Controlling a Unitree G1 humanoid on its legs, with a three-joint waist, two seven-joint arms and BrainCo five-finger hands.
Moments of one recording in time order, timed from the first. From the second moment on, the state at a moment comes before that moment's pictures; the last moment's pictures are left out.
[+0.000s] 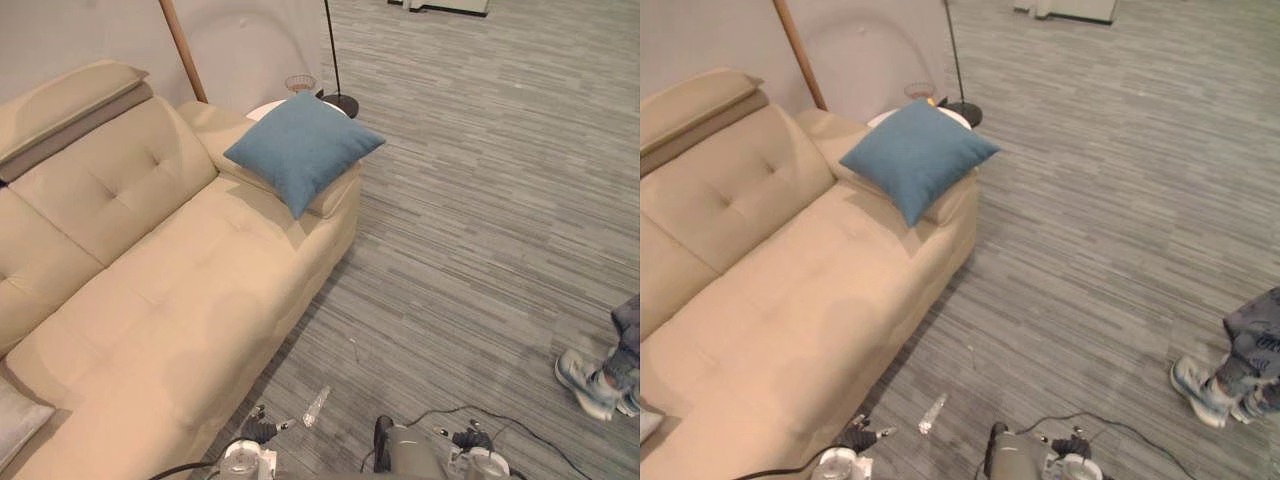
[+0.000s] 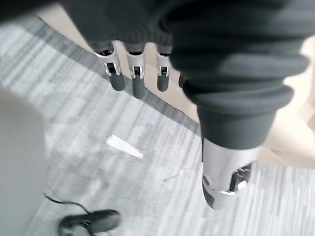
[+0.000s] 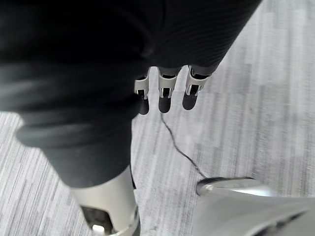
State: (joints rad) left arm 0.03 0.00 0.02 0.99 0.08 -0.08 0.11; right arm 0.02 -0.09 -0.38 1.05 0.00 -0.05 -0.15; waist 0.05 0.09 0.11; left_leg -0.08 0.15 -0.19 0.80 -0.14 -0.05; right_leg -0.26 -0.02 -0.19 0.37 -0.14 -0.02
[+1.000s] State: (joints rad) left arm 0.04 0.01 0.02 0.98 0.06 -0.08 0.11; right arm 0.04 -0.01 -0.35 1.00 0.04 -0.05 -0.16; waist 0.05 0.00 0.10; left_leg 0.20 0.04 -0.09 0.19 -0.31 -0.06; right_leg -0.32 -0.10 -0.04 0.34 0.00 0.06
